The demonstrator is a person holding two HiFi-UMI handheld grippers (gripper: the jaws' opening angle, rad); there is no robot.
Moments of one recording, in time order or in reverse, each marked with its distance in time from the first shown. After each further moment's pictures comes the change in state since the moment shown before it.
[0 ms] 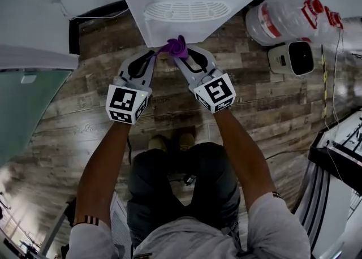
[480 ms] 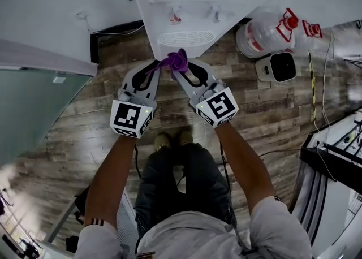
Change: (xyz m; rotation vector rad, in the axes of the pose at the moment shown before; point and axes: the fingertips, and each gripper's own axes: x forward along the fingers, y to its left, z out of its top) left arm -0.089 -0.040 0.220 0.000 -0.144 0.017; right arm -0.053 0.045 0.225 0.036 -0.093 0.046
